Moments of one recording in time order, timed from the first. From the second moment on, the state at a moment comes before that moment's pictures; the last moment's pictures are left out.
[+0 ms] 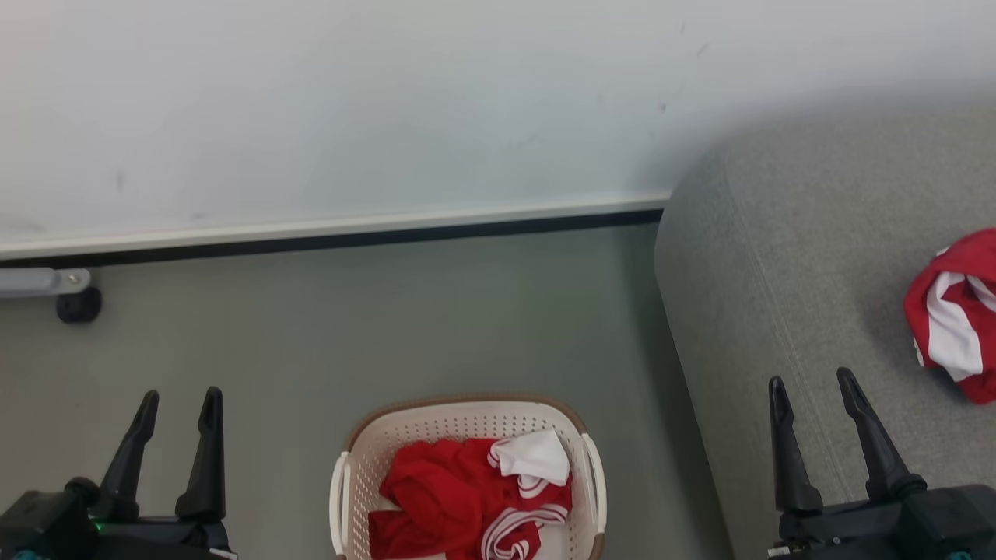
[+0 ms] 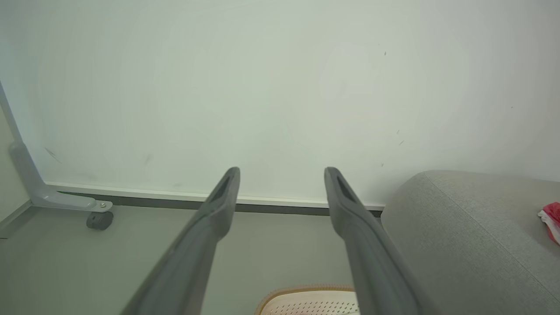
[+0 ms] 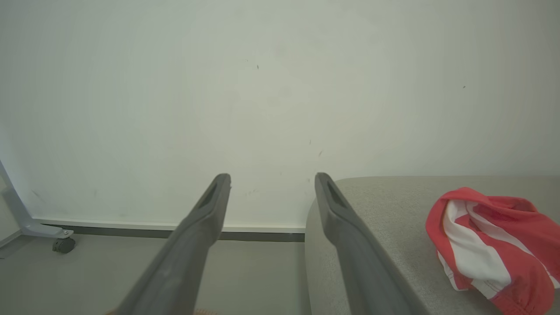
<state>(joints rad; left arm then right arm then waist) 0.01 0.39 -0.19 0.01 -0.67 0.05 -0.25 0.06 -0.06 0.07 -0.09 0.07 0.03 -0.24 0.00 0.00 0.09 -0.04</state>
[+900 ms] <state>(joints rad) -0.20 0.47 -0.25 0.02 -0.65 -0.10 -0.25 -0.05 -0.05 0.13 -0.23 0.06 -0.07 -0.25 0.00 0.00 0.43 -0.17</state>
